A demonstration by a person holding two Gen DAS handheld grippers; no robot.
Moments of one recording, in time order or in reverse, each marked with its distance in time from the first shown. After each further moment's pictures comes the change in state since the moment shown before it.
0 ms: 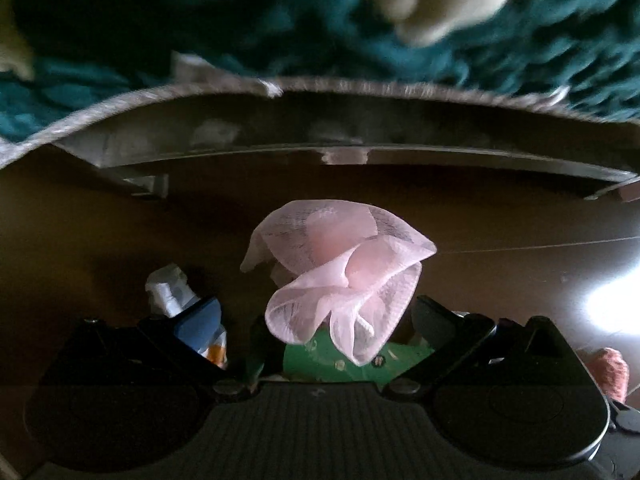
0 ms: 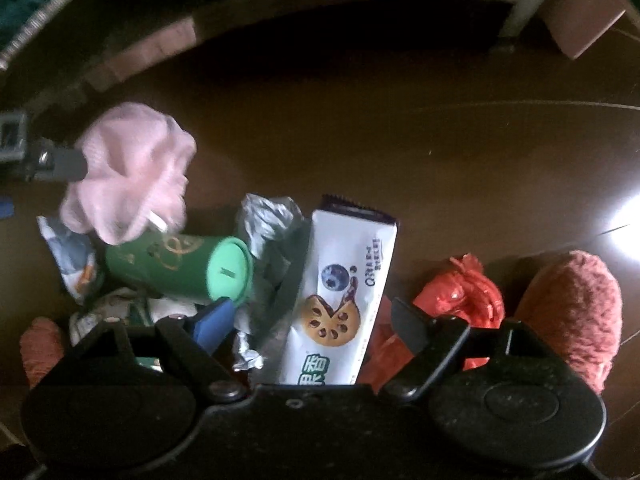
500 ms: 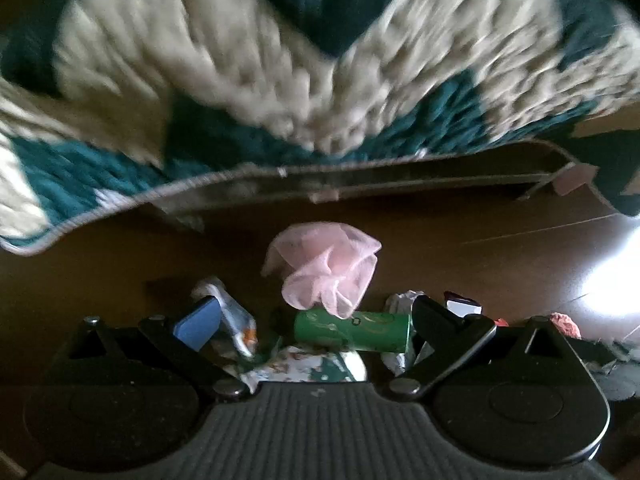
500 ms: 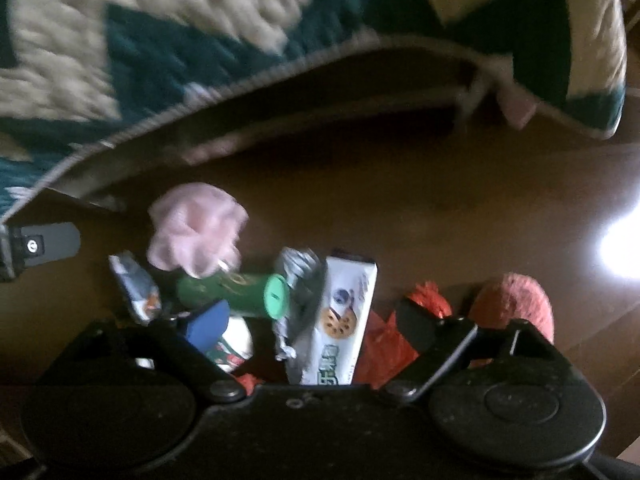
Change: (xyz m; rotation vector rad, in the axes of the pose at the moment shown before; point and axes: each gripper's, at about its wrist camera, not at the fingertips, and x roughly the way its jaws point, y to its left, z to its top) left arm -0.134 -0.001 -0.024 0.072 -0.093 -0.027; right arm -0.121 0.009 -0.010 0.034 -0.140 -0.009
